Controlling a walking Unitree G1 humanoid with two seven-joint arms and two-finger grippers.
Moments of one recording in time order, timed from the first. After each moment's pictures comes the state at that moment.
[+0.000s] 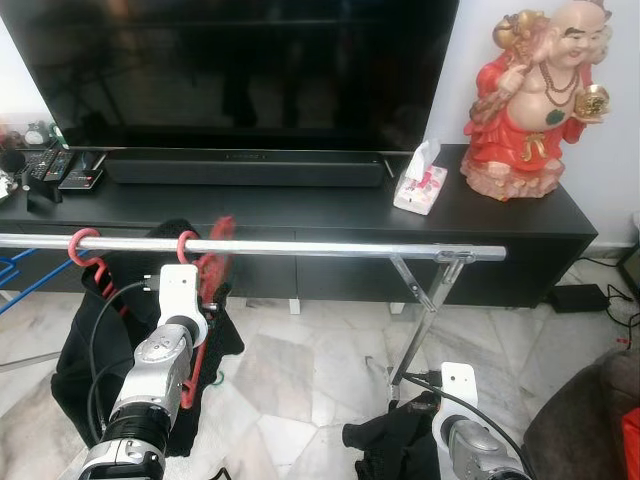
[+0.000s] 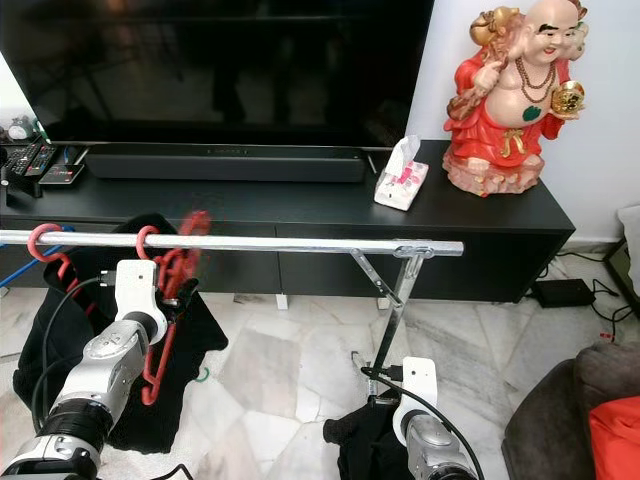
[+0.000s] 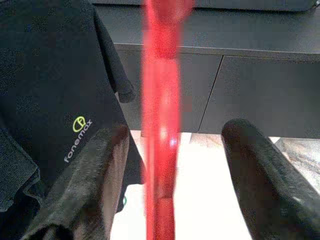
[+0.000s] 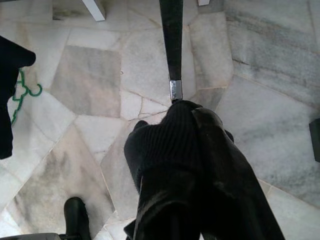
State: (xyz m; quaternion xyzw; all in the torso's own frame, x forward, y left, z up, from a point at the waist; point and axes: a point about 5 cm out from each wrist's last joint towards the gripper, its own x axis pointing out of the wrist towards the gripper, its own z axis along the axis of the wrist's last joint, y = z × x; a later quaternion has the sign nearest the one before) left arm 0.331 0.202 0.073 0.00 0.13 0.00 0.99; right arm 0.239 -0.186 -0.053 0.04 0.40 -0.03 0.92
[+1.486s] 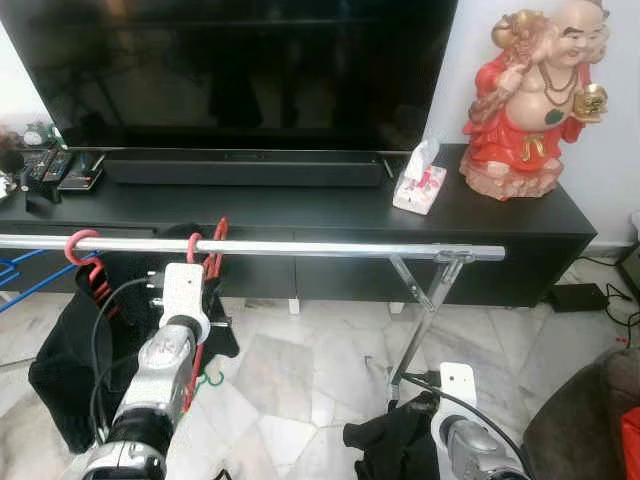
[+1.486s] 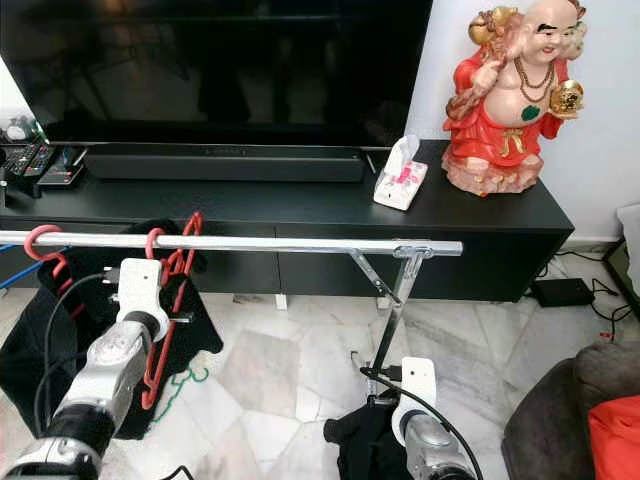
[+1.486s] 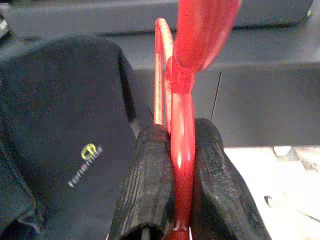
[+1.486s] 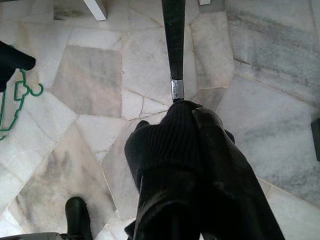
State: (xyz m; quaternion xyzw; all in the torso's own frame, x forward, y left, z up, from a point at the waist) left arm 0.326 0.198 0.075 0.04 0.07 0.00 1.00; right arm 0.239 -0.185 -0.053 0.04 0.40 -0.03 0.92
